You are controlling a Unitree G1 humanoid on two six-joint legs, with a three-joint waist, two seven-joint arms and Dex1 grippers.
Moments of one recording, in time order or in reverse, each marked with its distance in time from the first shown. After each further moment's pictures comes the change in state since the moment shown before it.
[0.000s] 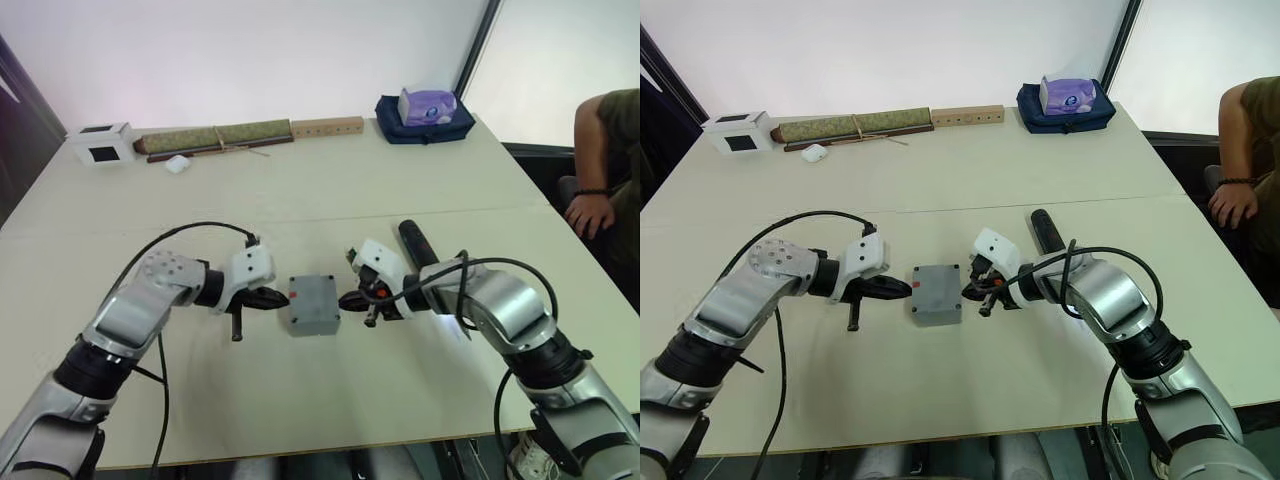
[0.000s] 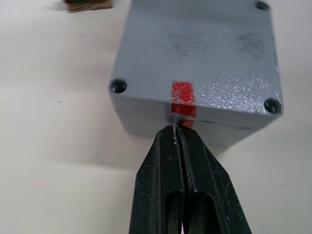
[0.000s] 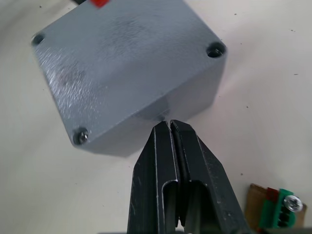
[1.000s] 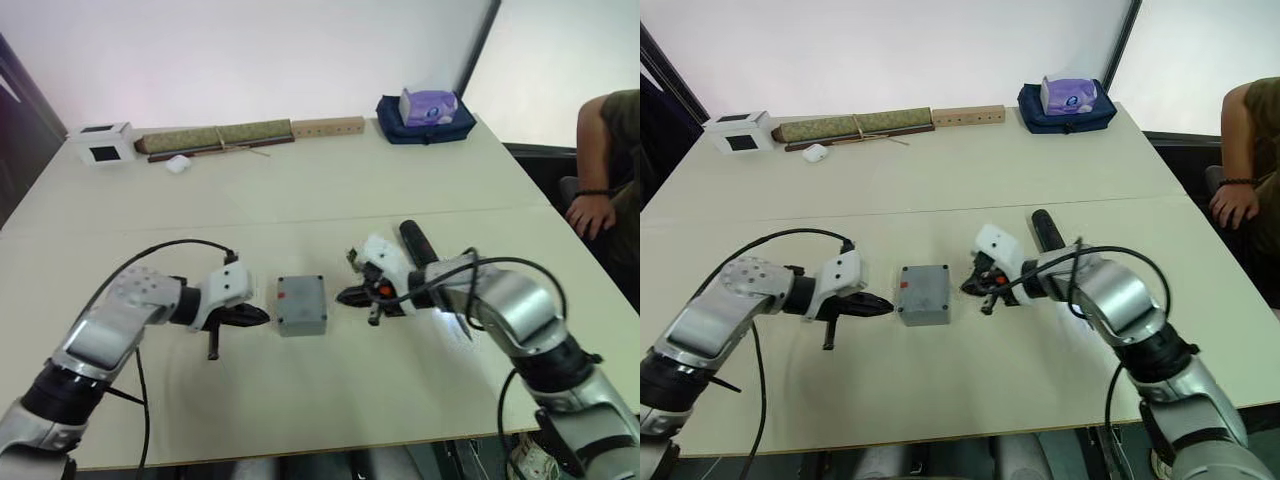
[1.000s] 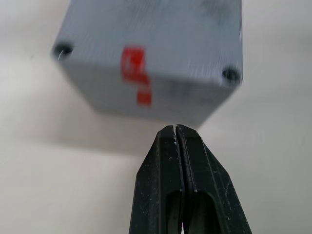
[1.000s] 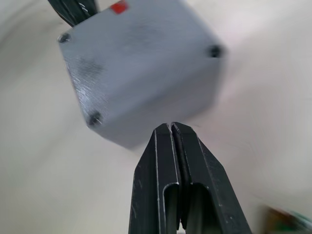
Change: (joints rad) left arm 0.173 0.101 0.116 -0.062 -0.035 -0.083 -0.048; right arm 0.039 -0.064 -0.108 -0.088 -0.001 -0.086 0.004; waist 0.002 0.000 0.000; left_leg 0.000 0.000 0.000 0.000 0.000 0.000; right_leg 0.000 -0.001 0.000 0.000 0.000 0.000
